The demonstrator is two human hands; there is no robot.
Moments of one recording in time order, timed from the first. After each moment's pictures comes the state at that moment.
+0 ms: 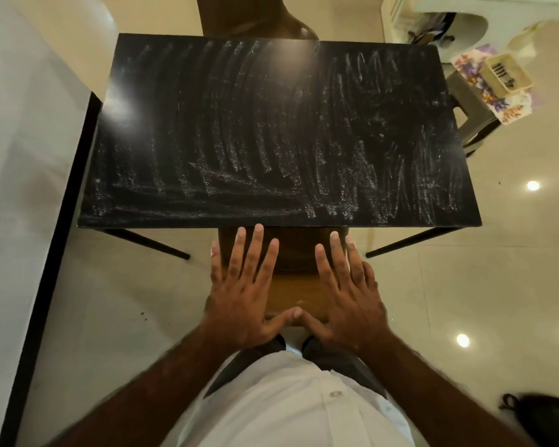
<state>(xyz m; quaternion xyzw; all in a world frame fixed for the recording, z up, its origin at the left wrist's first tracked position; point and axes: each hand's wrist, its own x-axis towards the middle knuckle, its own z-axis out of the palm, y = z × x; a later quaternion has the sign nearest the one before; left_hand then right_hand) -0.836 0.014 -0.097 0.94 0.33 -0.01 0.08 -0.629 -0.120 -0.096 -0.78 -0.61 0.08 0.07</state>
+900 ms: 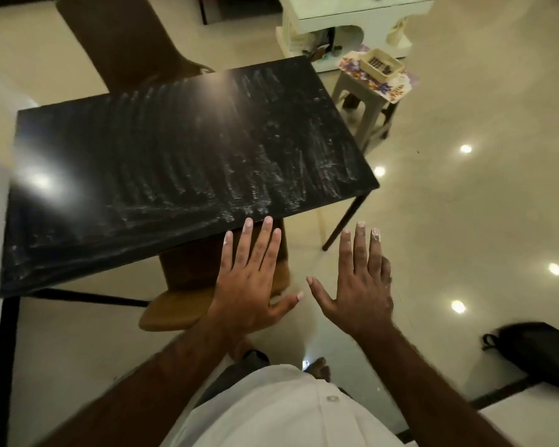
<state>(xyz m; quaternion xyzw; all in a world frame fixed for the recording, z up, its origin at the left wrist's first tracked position) -0.701 -0.085 -0.063 0.98 0.19 0.00 0.04 -0.551 -0.270 -0.077 -0.93 -0.37 0.00 0.05</state>
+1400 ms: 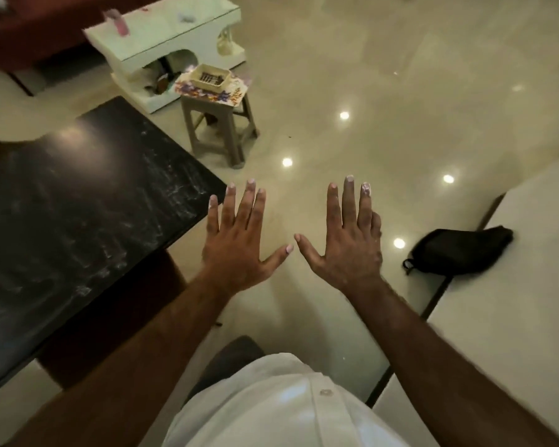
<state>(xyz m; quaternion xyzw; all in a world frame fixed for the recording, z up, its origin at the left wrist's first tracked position) -0.465 -0.259 -0.033 1.00 -0.02 0.05 0.00 -0.416 -0.487 -0.034 -0.98 -0.15 -0.10 0.05</state>
